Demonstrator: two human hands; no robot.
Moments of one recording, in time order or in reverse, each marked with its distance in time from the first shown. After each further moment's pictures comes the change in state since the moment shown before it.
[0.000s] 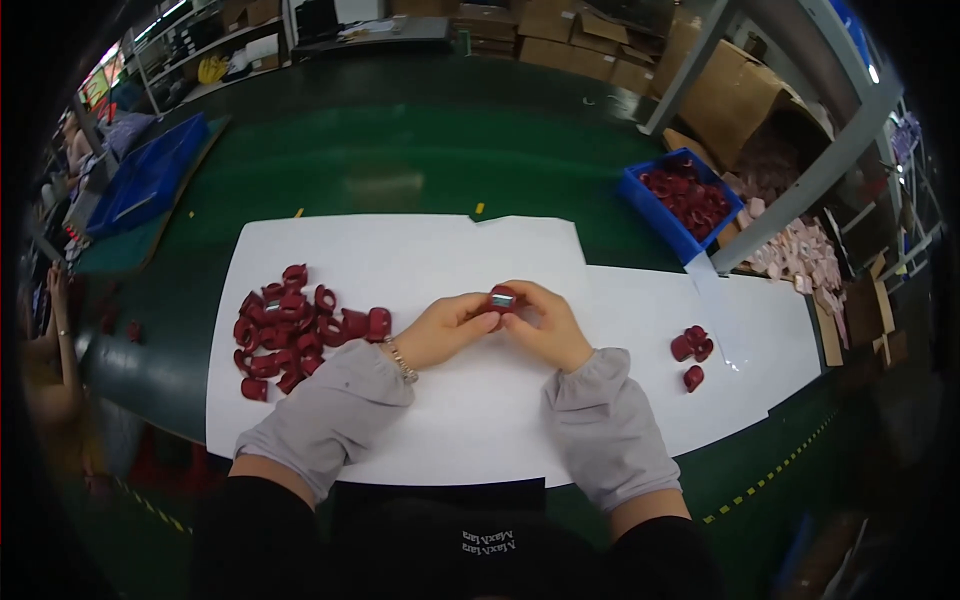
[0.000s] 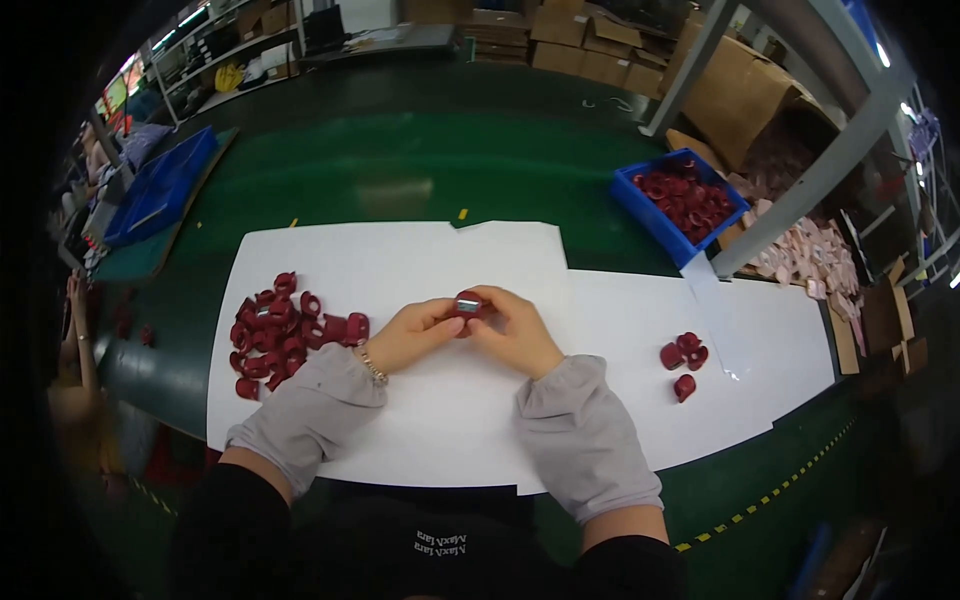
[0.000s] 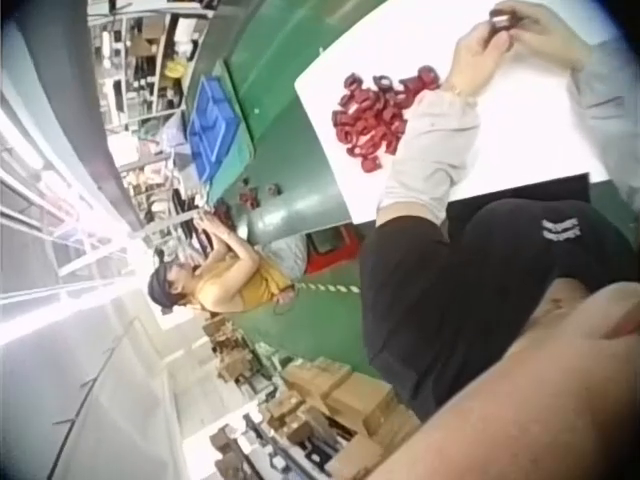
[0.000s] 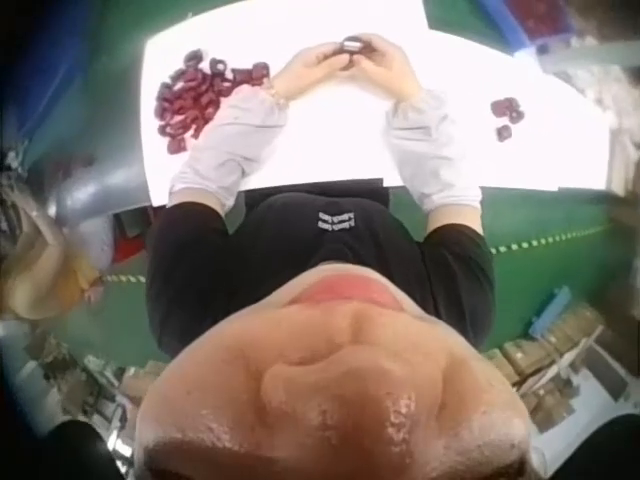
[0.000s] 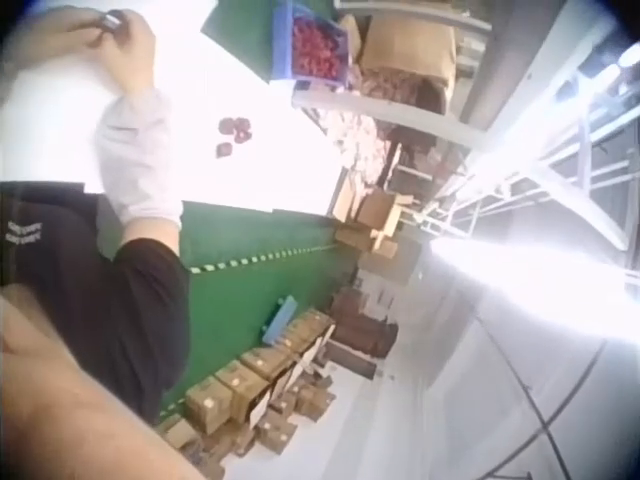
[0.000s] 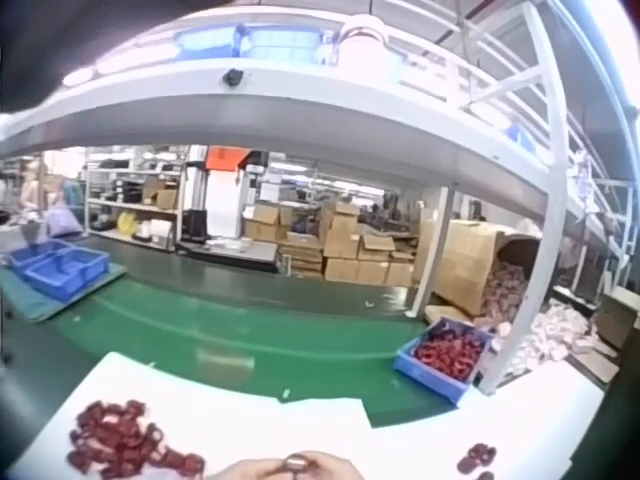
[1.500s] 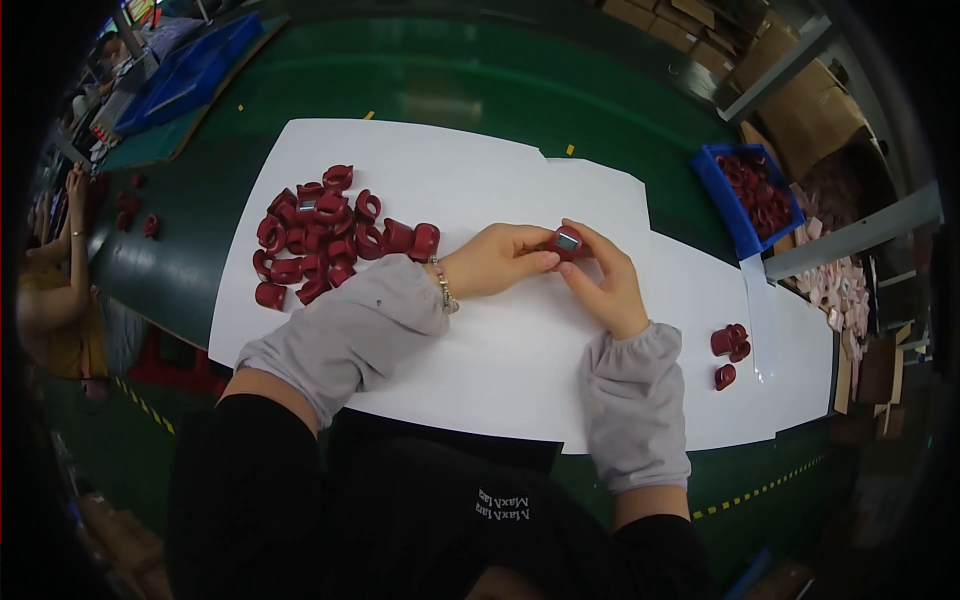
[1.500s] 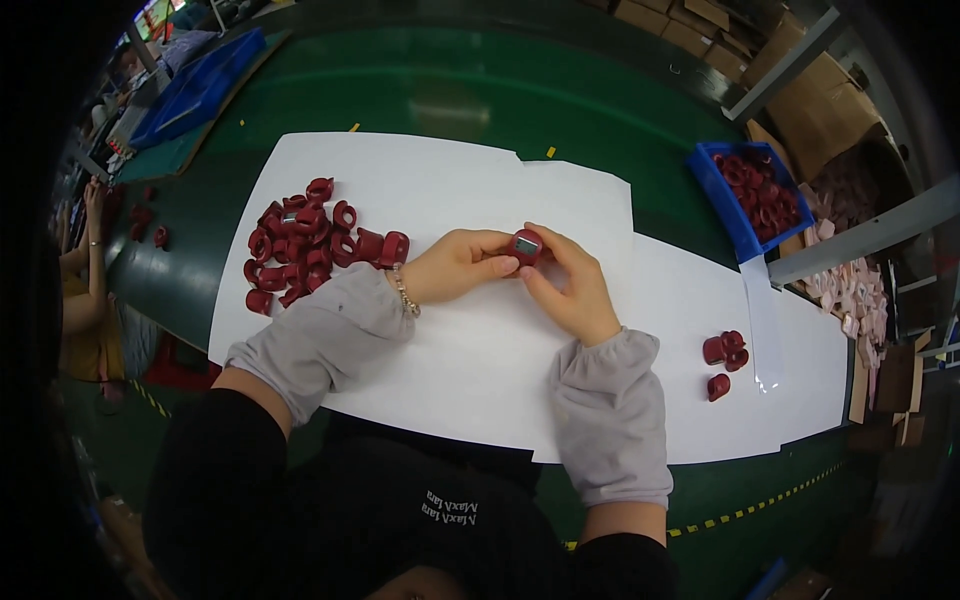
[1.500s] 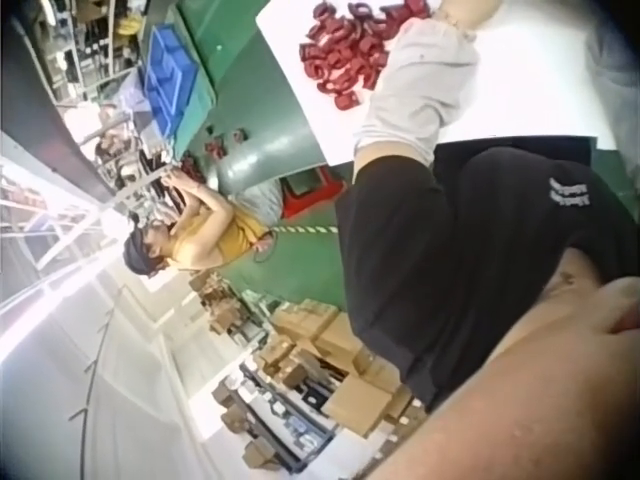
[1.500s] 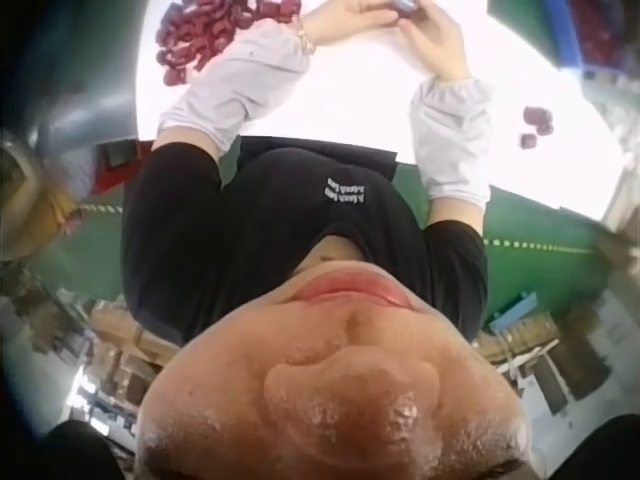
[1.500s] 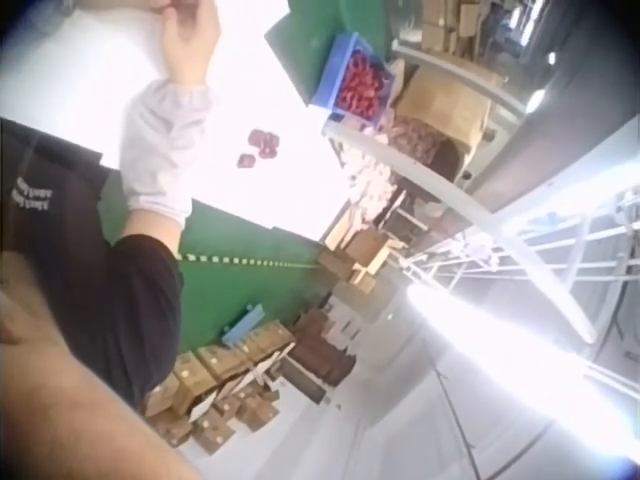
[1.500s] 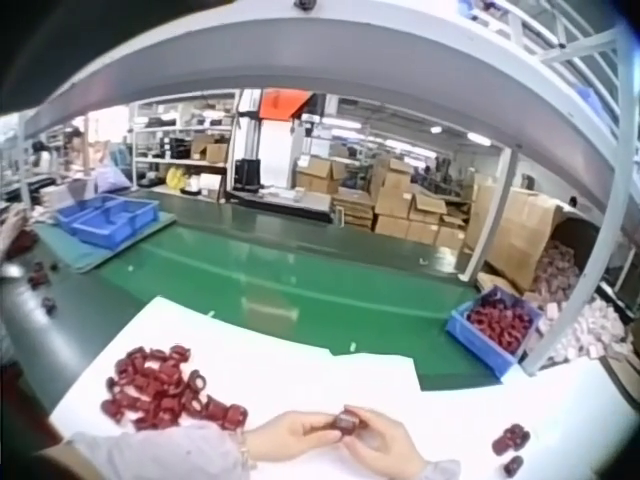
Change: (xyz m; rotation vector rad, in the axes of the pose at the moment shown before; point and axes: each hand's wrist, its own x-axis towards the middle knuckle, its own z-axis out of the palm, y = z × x) left_hand 0.001 -0.001 -0.001 0.024 0.053 0.047; right_hand 0.003 -0.003 0.001 -0.146 -0.026 -0.049
